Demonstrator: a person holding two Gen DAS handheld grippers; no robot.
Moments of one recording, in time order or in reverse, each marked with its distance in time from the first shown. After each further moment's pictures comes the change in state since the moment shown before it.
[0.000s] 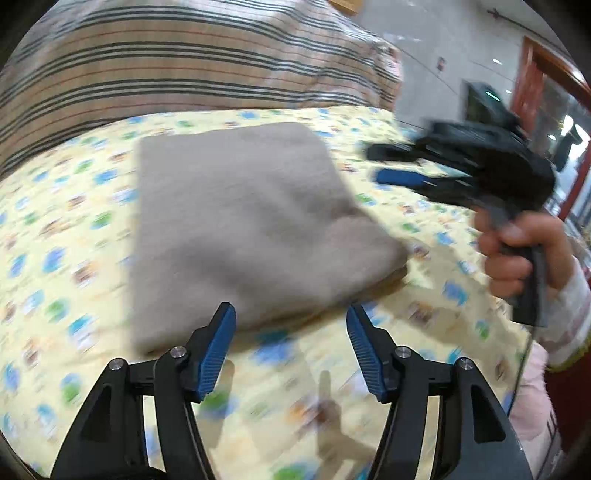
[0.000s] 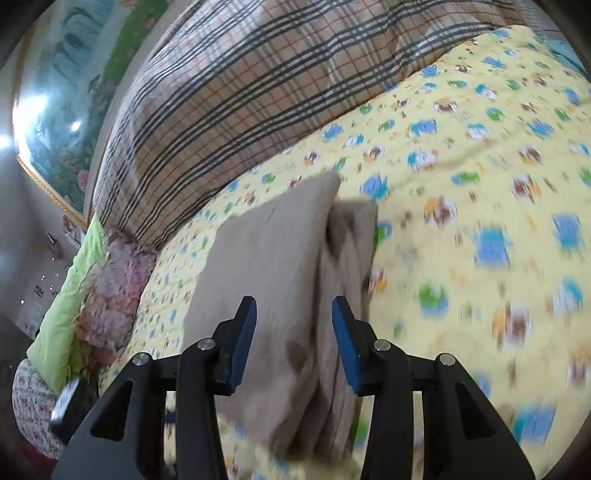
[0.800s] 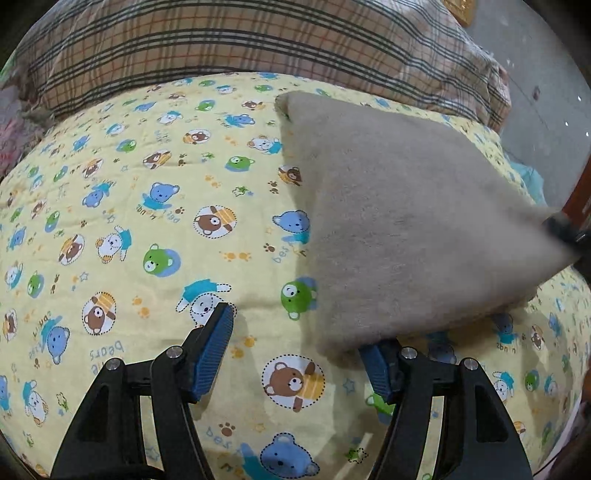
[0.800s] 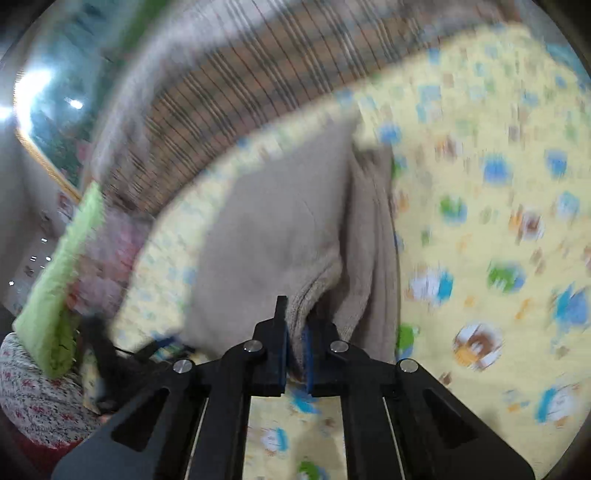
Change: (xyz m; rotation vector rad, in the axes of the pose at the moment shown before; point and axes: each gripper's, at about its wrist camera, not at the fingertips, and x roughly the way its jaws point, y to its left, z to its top) left arm 0.030 0.088 -0.006 -0.222 0.039 0.235; right arm -0.015 0.036 -0.057 -0.071 -0.032 -0.030
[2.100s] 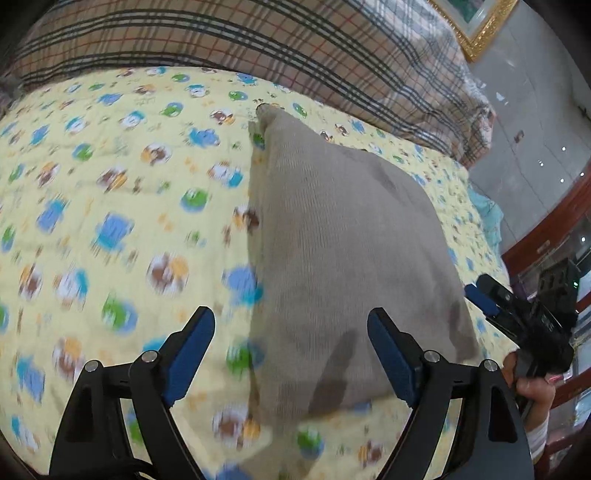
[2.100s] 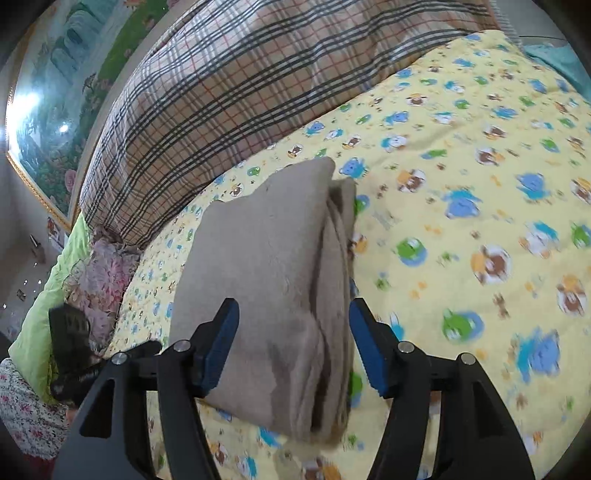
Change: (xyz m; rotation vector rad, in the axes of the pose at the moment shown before) left arm -0.006 0.001 0.066 -0.125 0.090 -0.221; right arm 0.018 -0.033 0.025 0.061 -0.019 -0.058
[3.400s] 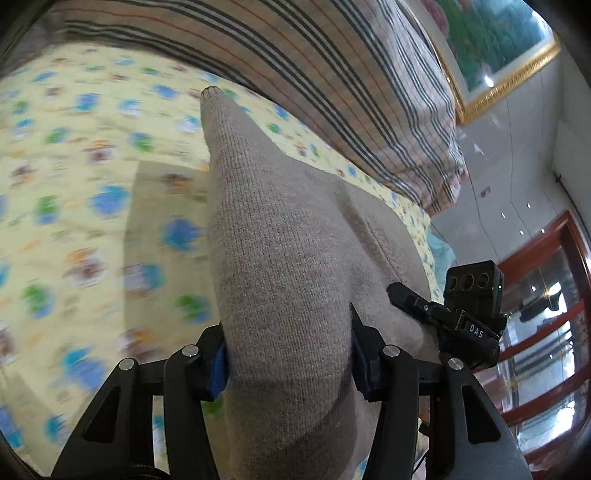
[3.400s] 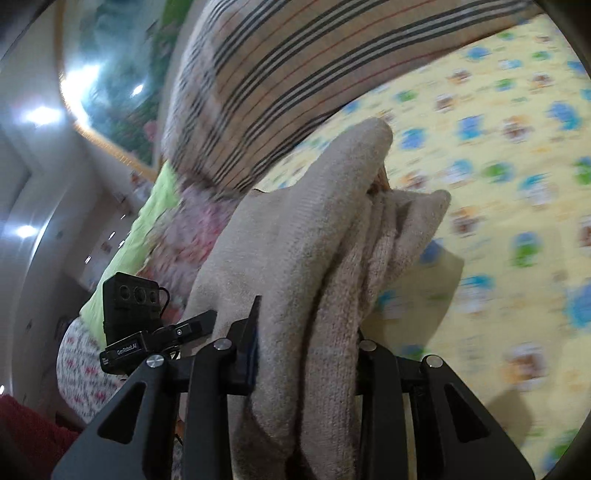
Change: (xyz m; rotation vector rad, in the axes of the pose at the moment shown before) left arm -0.077 0.094 -0.009 -0.187 -0.067 -0.219; right arm 0.097 0.107 -0.010 -0.063 0.254 0.448
